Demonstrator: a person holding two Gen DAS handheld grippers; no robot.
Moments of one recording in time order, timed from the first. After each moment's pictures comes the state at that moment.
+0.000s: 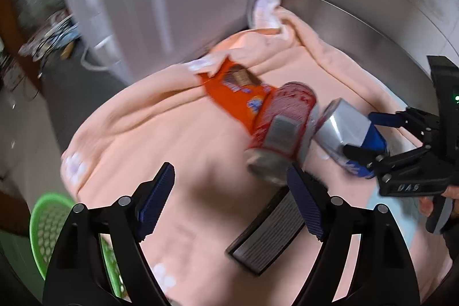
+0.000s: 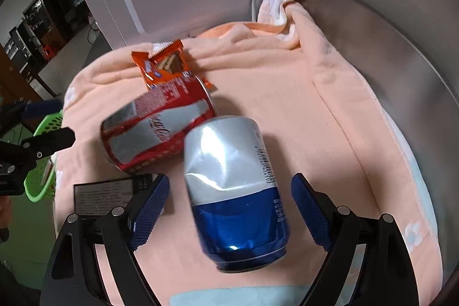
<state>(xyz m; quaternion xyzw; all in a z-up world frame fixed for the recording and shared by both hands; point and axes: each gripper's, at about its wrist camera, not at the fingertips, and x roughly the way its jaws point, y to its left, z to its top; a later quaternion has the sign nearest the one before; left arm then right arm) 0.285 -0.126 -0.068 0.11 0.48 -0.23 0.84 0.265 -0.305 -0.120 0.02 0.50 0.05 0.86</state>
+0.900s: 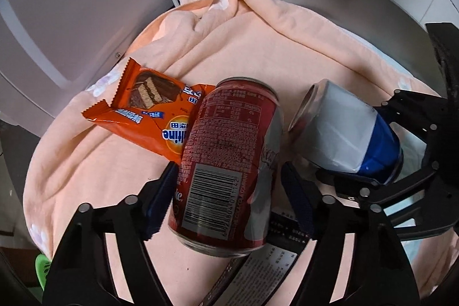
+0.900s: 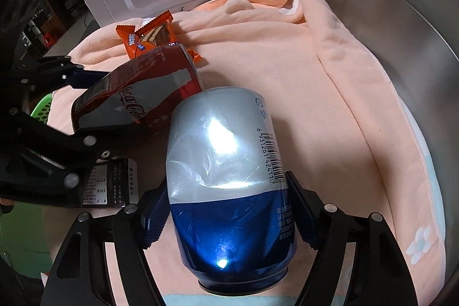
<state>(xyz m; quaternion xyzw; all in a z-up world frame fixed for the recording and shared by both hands) 0.314 -0.213 -0.115 0.19 0.51 -0.32 0.78 0.266 -0.314 -0.152 0.01 0.53 0.06 0.85</state>
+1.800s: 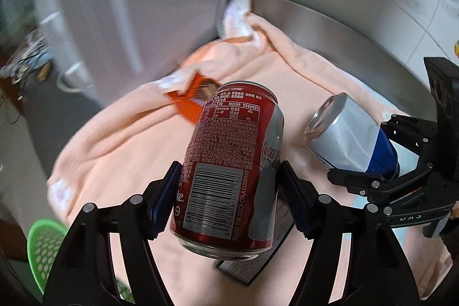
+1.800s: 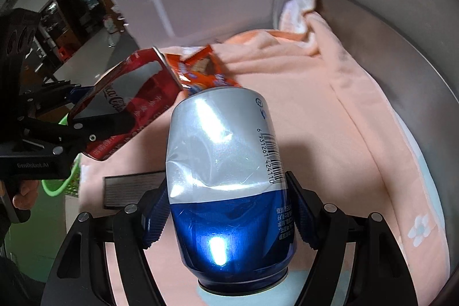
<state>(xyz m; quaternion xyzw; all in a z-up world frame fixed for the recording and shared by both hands) 0.284 -0.123 -0.059 0.10 0.46 -0.28 0.84 0.244 -0.273 -0.096 0.03 0.48 0.10 0.87</state>
